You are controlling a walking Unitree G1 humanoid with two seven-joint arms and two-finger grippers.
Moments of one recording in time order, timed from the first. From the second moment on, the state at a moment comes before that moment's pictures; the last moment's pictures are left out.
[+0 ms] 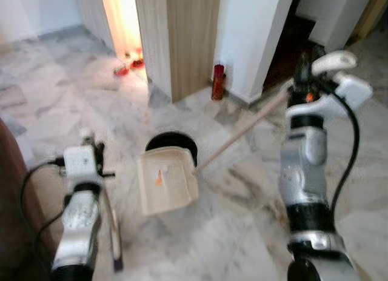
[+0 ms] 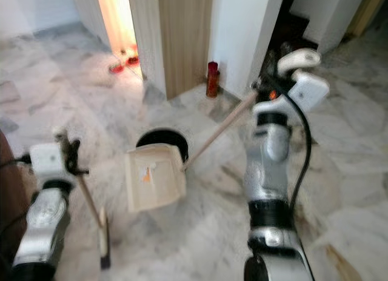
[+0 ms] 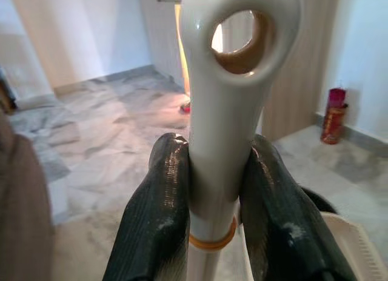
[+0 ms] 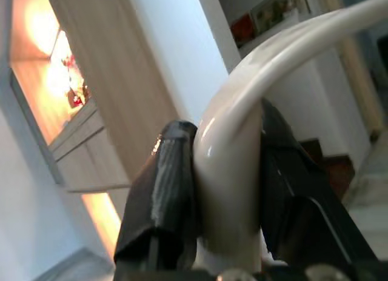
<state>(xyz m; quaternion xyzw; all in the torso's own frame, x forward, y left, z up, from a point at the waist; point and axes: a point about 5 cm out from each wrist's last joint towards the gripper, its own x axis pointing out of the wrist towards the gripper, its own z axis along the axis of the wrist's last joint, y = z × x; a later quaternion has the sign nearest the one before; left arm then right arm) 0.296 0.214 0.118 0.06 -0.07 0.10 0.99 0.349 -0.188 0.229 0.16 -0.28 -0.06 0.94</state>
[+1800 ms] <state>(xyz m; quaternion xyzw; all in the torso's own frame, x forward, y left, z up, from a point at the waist) 0.296 0.221 0.122 0.05 -0.08 0.11 0.99 0.353 -0.162 0.243 0.16 -0.30 0.00 0.94</state>
